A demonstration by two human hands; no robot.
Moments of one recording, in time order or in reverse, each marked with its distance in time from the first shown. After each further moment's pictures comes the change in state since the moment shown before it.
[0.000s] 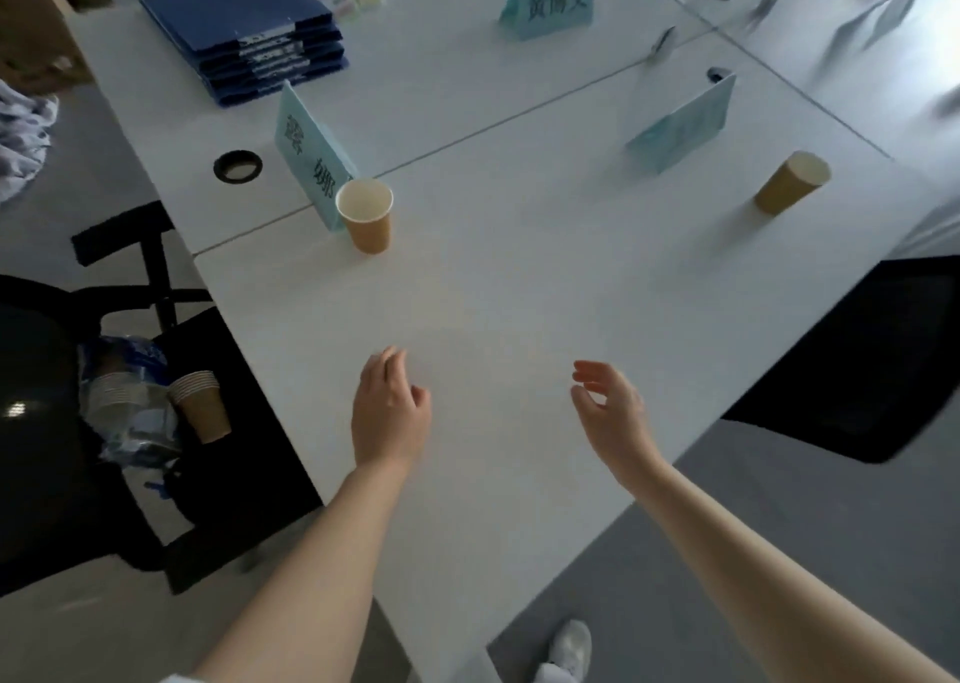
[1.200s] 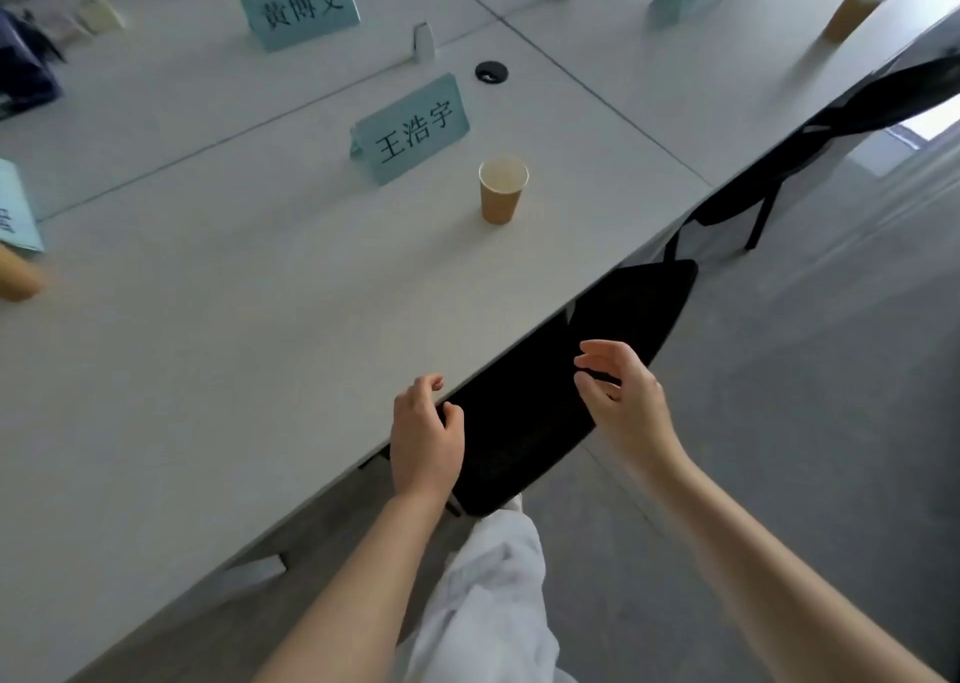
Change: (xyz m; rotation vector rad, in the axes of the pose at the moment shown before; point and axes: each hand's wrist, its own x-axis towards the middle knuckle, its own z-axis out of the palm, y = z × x) left_hand -0.071 0.466 0.247 -0.277 -0.097 -0.220; right_hand 0.144 0.206 -0.424 0.137 -0.014 -0.041
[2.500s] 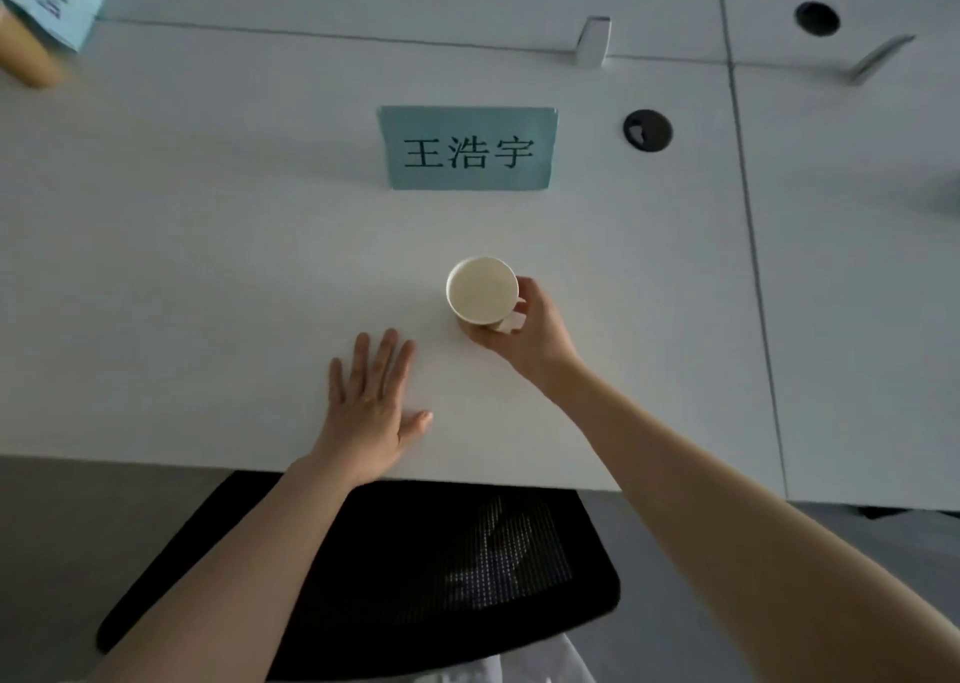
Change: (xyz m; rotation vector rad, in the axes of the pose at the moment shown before) left_hand 0.167 0.061 0.158 0.627 -0.002 -0.192; right_hand 0.400 -0.011 0.066 -0.134 -0.823 -0.237
